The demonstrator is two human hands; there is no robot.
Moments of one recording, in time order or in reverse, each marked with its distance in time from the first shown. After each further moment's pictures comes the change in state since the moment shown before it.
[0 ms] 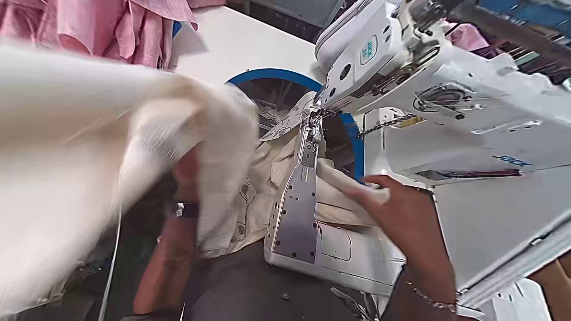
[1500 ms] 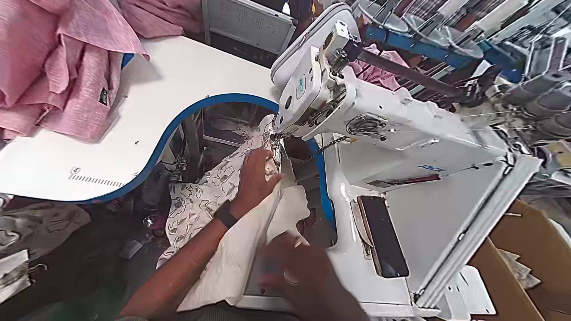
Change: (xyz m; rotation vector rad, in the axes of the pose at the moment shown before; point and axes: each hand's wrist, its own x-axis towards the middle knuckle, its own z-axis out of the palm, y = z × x) left_hand 0.038 -0.084 0.150 1.126 -0.368 0.260; right_hand -0.030 -0.040 0.042 0.158 0.123 -0.386
